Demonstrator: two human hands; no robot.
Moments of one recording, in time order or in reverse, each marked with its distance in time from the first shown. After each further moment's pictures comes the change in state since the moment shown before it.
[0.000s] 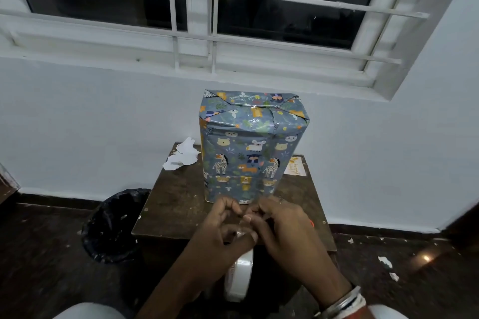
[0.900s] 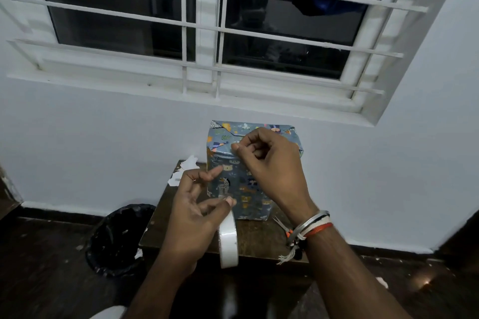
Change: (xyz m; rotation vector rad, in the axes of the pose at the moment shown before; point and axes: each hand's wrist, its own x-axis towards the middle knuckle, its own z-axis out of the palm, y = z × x) left_hand 0.000 0.067 -0.013 -0.128 0.375 0.272; right_hand 0.099 -0.068 -0.049 0.265 0.315 0.037
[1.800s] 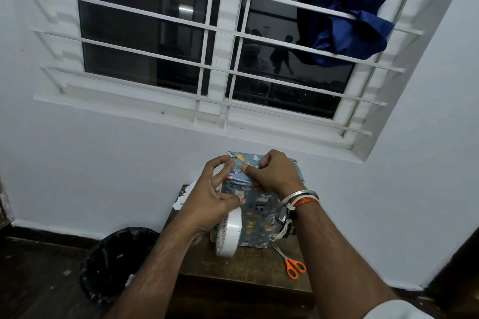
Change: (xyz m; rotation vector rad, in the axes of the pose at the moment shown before) left_hand 0.050 0.056 -0.015 0.004 -0.230 -0.107; right_hand 0.048 -0.026 0.013 -0.260 -0.142 0.439
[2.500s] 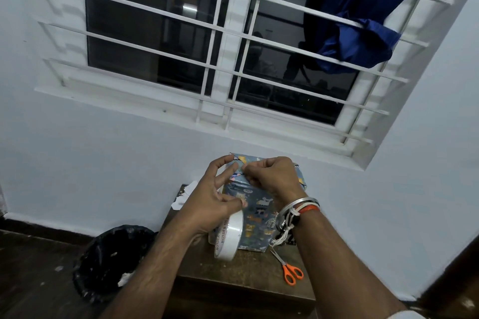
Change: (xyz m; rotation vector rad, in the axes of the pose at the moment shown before) left_hand 0.003 0.000 -0.005 0.000 -0.041 -0.012; right_hand -0.004 -0.004 0.007 0.296 0.024 0.034
